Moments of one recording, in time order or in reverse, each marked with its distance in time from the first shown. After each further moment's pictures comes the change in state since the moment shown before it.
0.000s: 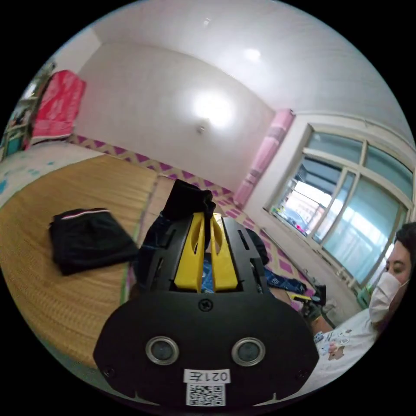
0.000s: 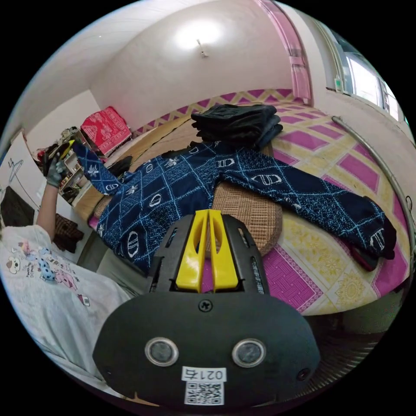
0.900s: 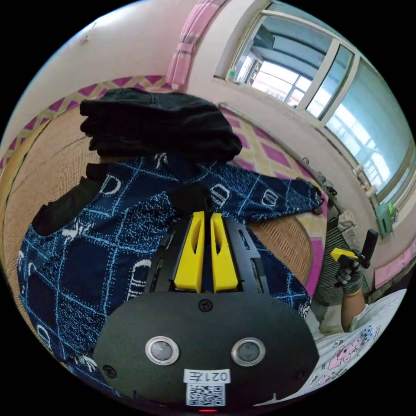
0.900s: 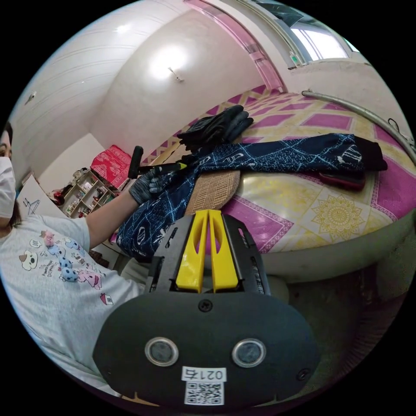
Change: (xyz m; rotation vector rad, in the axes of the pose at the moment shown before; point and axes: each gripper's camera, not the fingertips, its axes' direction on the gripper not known) left arm 0.283 0.262 0.547 -0.661 0.171 0.307; right arm 0.138 0.102 -0.068 0.123 -0.144 0.202
